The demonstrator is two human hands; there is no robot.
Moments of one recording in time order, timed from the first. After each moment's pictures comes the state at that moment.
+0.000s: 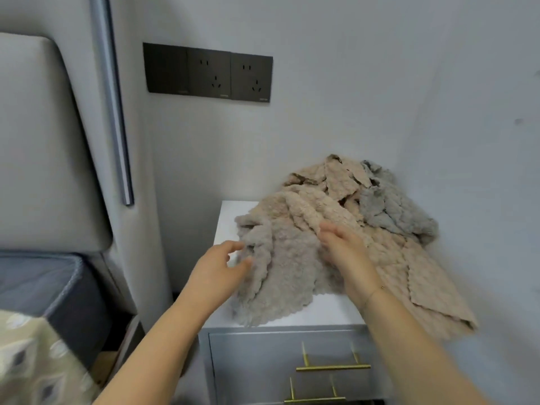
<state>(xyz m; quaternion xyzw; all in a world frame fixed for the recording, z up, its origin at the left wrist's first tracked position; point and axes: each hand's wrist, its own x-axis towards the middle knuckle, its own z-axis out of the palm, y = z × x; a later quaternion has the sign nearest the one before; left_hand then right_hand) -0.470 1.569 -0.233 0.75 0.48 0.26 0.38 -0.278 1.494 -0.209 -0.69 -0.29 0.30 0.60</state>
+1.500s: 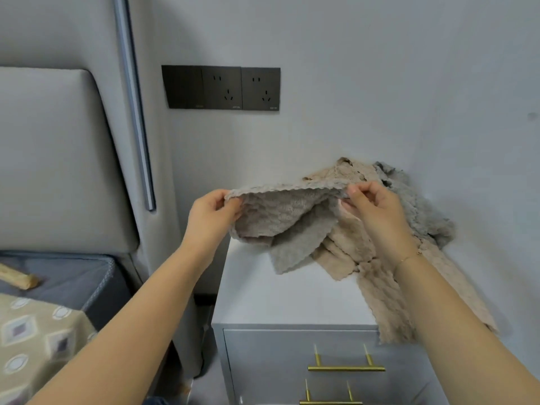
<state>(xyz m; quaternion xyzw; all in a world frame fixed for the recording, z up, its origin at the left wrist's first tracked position) -0.470 1.609 -0.181 0.63 0.39 0.49 0.46 -0.241 1.493 -0.165 -0.60 -0.43 0.17 0.65</state>
